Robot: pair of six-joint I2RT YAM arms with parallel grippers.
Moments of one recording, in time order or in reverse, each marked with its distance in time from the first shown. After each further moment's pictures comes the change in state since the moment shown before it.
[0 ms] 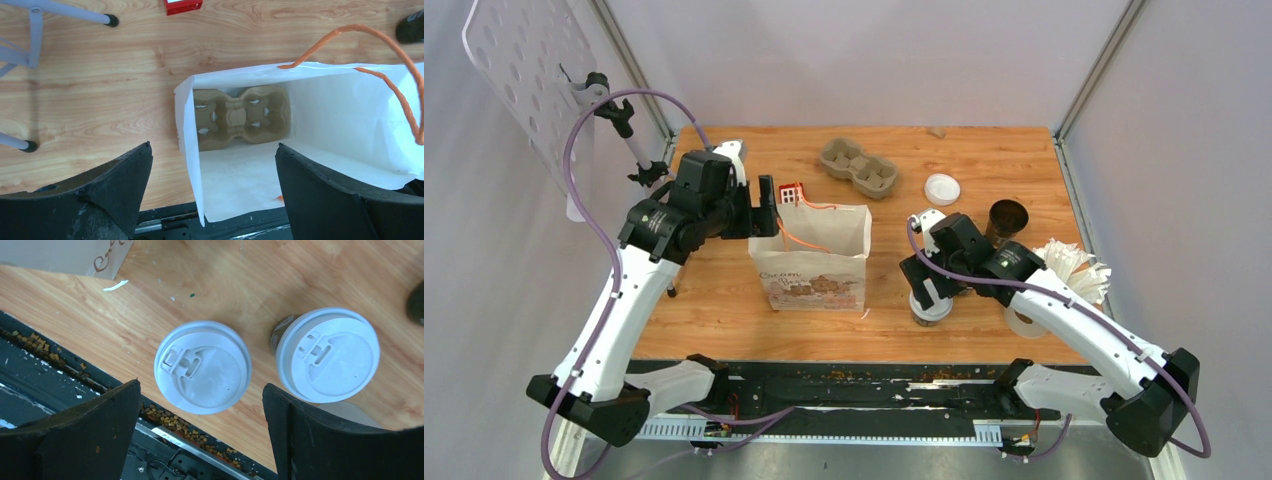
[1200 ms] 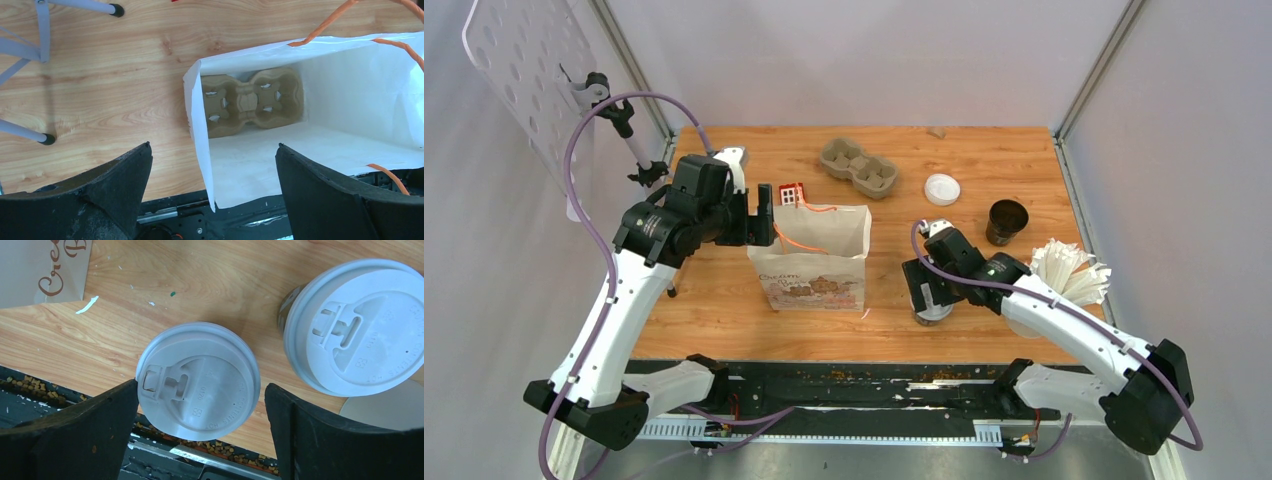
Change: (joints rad) left arm 0.000 -0.010 0.025 -0.076 0.007 0.079; right arm 0.001 0.012 -0.159 0.109 0.063 0.238
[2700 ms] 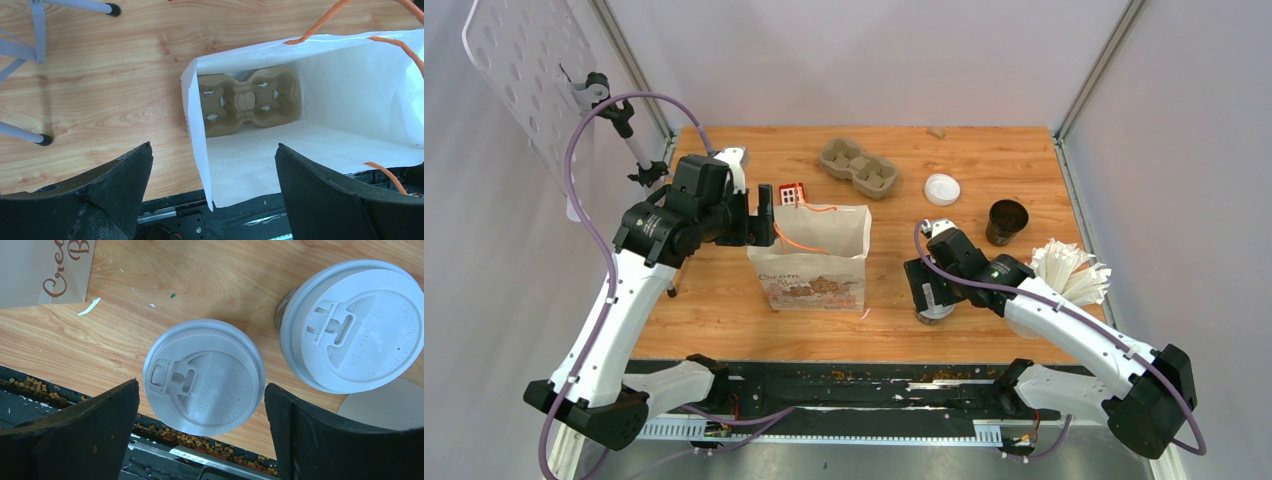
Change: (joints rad) left arm 0.000 0.000 0.000 0.000 0.011 -0.001; right arm 0.000 -0.030 -0.012 0.005 0.014 0.002
